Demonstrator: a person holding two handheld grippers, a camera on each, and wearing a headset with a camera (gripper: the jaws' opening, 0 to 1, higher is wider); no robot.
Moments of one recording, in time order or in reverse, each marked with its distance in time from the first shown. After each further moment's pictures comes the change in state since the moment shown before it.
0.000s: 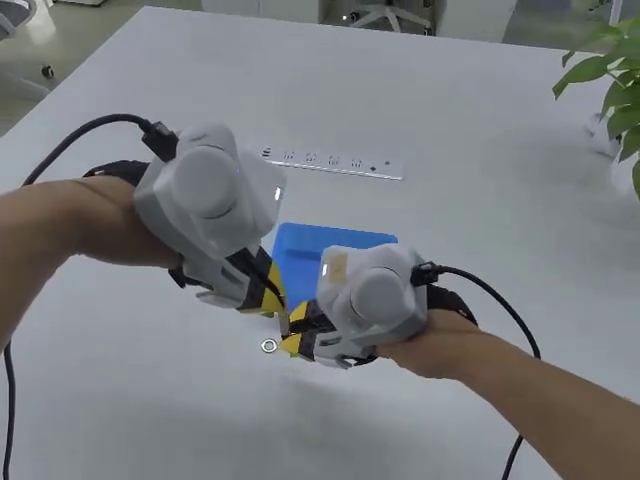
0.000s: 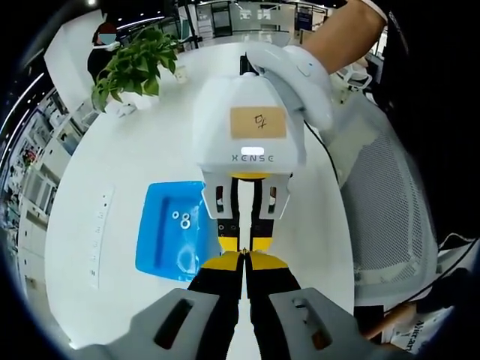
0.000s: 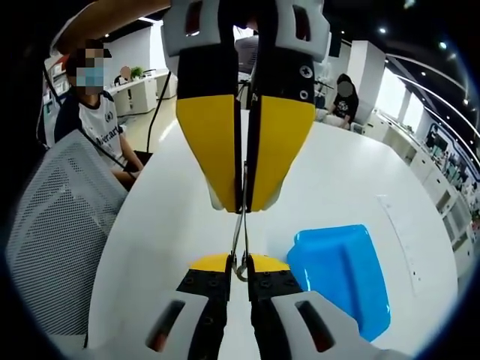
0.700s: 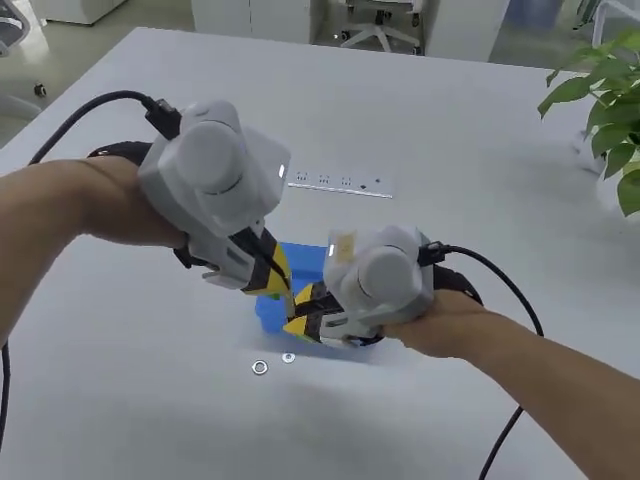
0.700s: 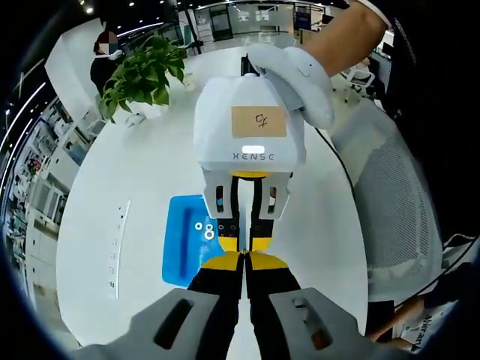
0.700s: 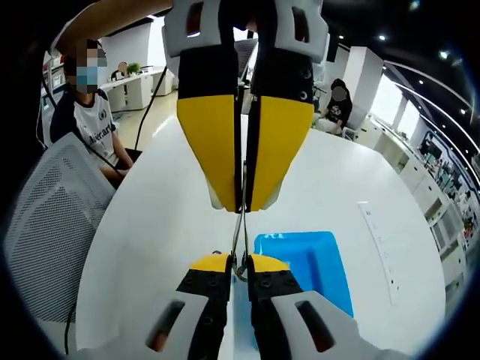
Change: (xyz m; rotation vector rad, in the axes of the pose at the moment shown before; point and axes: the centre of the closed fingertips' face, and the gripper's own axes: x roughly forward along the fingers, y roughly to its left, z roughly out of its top) left arm -0.012 0.035 0.017 0.038 -0.012 0.042; right arm -0.020 -0.041 0.007 -0.038 0.004 -0.050
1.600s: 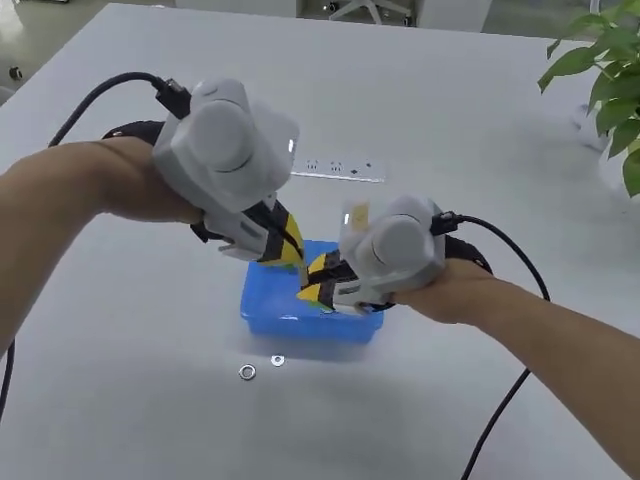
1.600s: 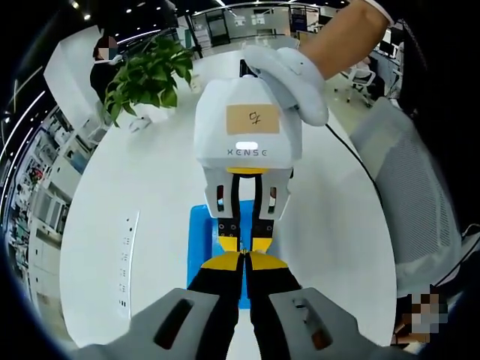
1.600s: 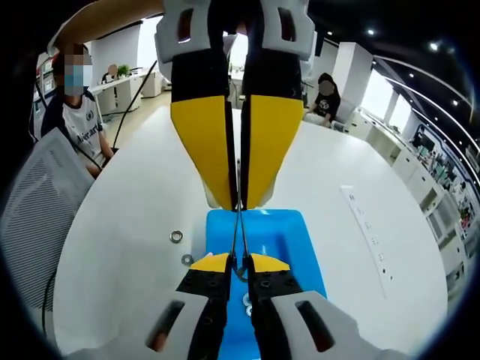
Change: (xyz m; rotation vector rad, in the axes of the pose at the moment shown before) left arm 0.033 0.052 0.002 0.037 -0.030 0.015; right arm 0.003 -0.052 -0.037 0.039 0.002 -0.040
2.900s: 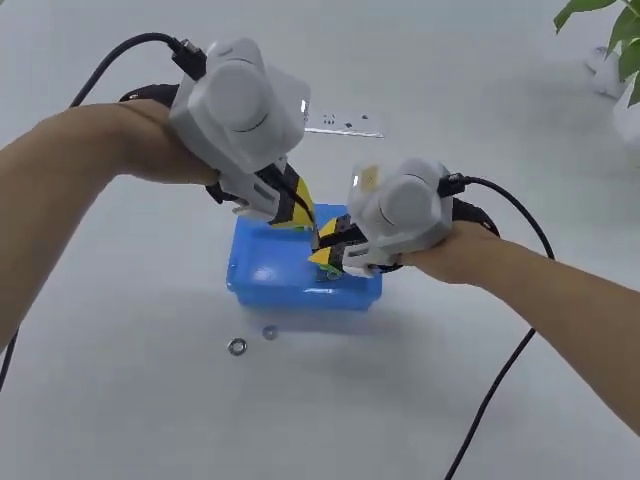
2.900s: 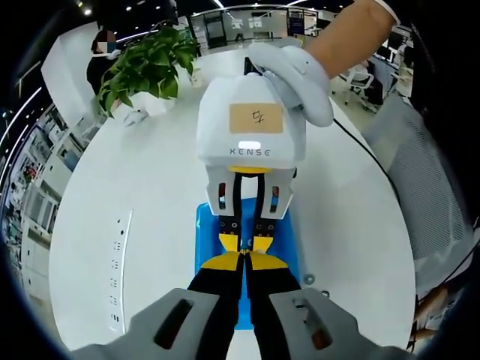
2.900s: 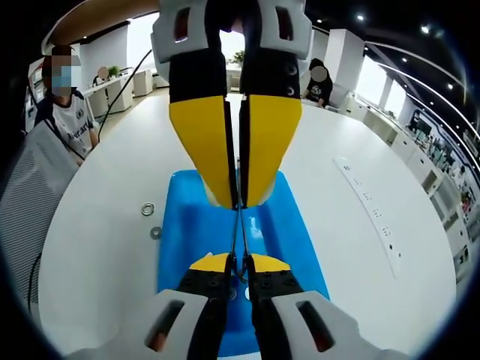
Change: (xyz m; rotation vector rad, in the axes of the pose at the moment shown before) left arm 0.045 0.028 -0.014 -0.007 -0.021 -0.042; right arm 0.019 -0.026 -0.046 0.062 0.046 -0.010
